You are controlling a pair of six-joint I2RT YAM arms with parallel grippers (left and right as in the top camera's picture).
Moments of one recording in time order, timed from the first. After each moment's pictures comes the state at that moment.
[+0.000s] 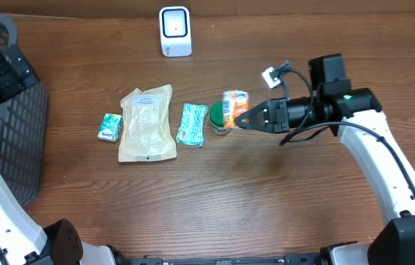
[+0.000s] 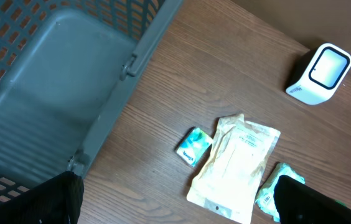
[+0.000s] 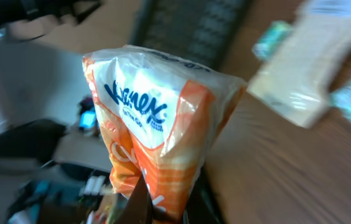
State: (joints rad) left arm 0.42 1.66 2.27 -1.57 0.09 -0.18; right arm 0.18 1.55 1.24 -0.80 -1.34 0.02
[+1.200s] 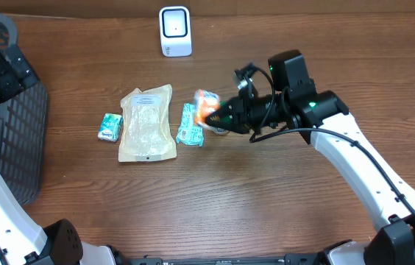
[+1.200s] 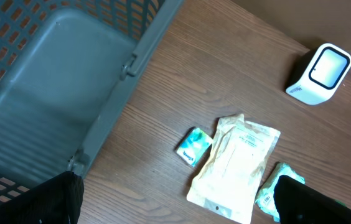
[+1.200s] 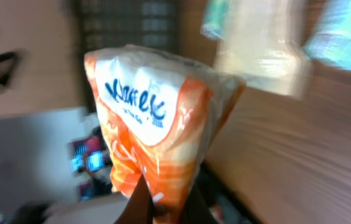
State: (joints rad) left arm 0.42 1.66 2.27 -1.57 0.09 -0.18; right arm 0.38 1.57 1.29 -0.63 -0.96 0.66
